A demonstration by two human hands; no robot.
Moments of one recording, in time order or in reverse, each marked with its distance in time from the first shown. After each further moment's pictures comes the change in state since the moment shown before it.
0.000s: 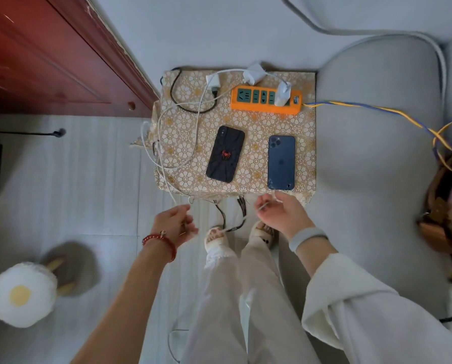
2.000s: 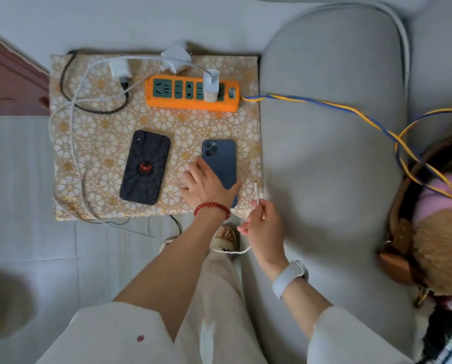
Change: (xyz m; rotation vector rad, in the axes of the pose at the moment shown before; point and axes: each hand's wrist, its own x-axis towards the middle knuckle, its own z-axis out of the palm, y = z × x) left_hand 0.107 -0.039 0.260 1.305 0.340 0.551; right_hand 0.051 -0.089 -0.063 -1.223 0.220 -0.854
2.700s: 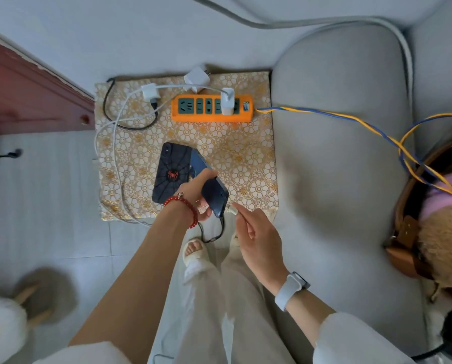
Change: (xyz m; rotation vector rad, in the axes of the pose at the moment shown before) left_hand 0.001 -0.050 -0.101 -1.107 -0.637 -0.634; right_hand -0.056 -0.037 0.005 -0.270 -0.135 -0.420
